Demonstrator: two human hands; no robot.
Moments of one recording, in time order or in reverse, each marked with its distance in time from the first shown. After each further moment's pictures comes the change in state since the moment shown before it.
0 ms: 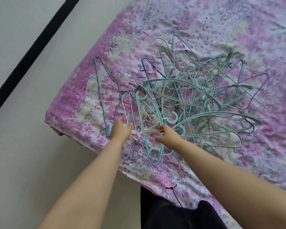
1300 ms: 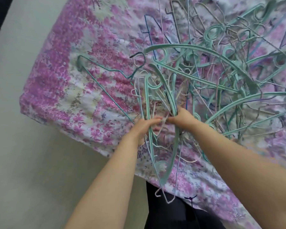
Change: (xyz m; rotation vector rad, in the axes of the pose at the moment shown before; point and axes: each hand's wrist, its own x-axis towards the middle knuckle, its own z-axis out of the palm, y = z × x) left_hand 0.054 -0.015 0.081 -0.556 -0.591 -0.268; right_hand 0.131 0.041 0.010 0.058 0.055 0.125
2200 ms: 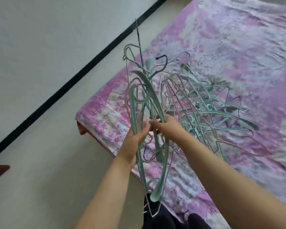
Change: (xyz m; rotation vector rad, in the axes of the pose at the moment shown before) left_hand -0.341 -0.044 0.148 -0.156 0.161 0.714; right_hand -0.330 -0.012 -0.070 0.174 0.004 -0.584
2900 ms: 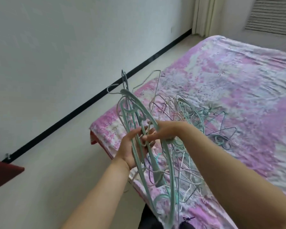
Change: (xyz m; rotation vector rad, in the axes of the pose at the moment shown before) left_hand -0.083 0.022 0.054 -0.659 -0.183 -0.060; right_hand -0.095 -0.067 -0.059 -0.631 -0.527 -0.205
